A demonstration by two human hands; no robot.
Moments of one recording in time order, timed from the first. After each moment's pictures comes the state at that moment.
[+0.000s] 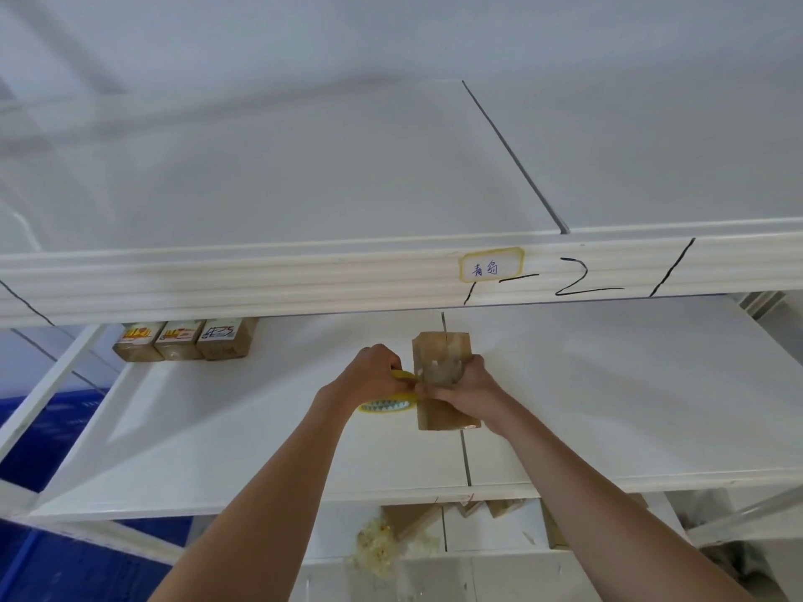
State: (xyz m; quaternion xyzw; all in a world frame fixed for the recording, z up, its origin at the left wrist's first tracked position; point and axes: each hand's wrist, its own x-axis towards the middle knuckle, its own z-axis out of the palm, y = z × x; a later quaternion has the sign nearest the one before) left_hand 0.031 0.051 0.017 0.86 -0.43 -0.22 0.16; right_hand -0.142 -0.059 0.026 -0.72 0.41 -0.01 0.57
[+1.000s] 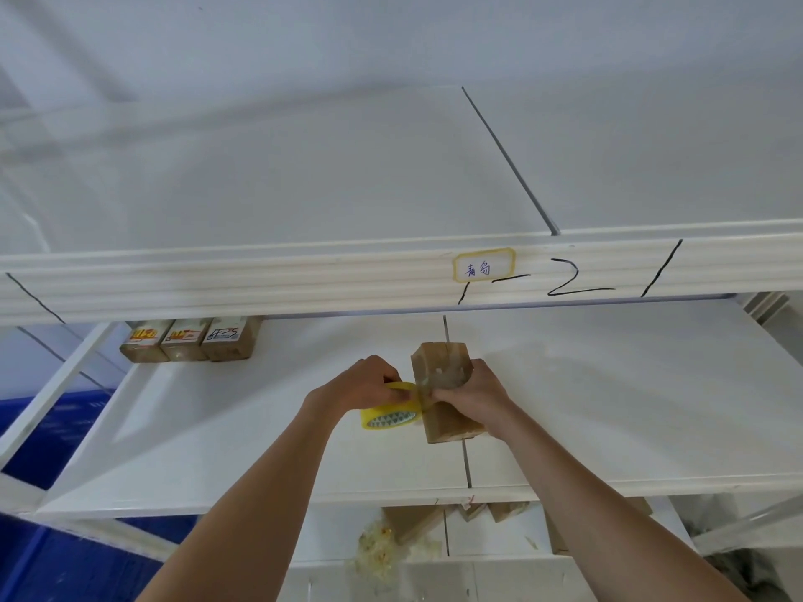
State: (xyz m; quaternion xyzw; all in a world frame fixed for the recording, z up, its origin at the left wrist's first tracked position) left_hand 0.032 0.067 0.020 0.83 -0.46 -0.28 0.13; right_hand -0.144 -0.063 0.012 -0.72 0.45 -0.03 0.53
